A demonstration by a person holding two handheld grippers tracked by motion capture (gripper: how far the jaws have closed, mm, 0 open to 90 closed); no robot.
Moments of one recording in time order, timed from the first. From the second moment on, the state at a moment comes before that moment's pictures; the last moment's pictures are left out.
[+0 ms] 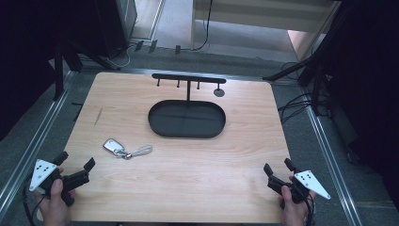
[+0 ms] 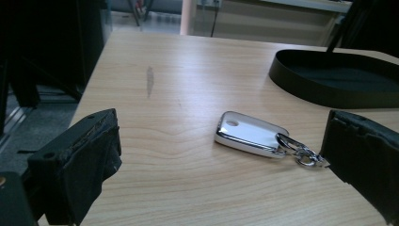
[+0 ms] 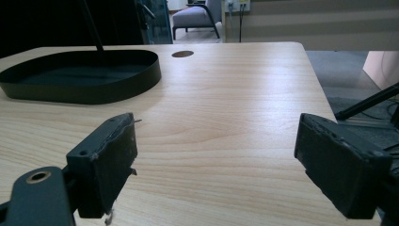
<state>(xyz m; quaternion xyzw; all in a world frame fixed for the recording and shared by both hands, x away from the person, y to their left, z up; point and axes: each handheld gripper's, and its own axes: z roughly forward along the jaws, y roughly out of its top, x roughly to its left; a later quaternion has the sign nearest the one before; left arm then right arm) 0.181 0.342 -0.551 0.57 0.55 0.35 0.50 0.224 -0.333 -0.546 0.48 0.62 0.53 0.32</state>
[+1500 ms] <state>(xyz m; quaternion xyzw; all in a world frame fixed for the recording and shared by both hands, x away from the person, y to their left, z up) 0.283 0.215 -0.449 0.96 0.23 0.18 0.05 0.222 -0.339 -0.547 0.51 0.59 0.53 0.33</state>
